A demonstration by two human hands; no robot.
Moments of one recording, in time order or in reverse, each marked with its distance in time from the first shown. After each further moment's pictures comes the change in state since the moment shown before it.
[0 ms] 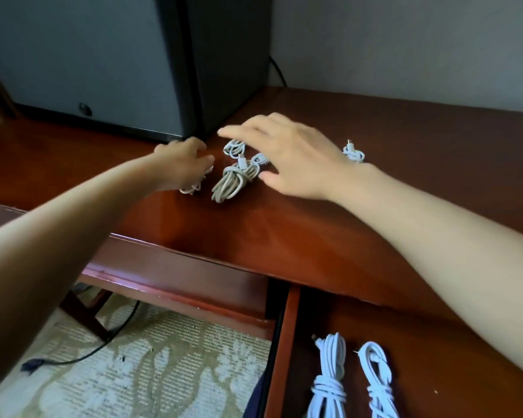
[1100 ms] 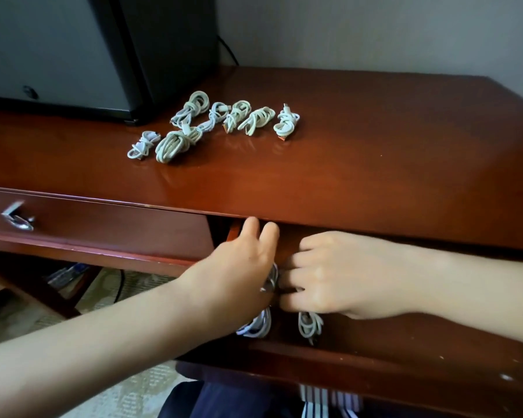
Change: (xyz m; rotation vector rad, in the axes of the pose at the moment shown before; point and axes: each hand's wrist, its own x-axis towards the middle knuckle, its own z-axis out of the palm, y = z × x) left_hand -0.196 0.084 0.095 0.229 -0.158 0.615; right_hand -0.206 -0.052 -0.006 -0.175 -0.231 -0.589
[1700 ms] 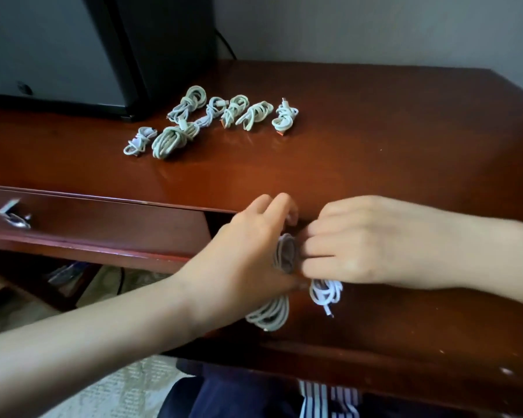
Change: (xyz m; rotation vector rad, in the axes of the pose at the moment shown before) left_hand 0.005 0.002 -0.013 -0.376 0.246 0.126; right_hand -0.009 0.024 0.008 -0.134 0.220 0.165
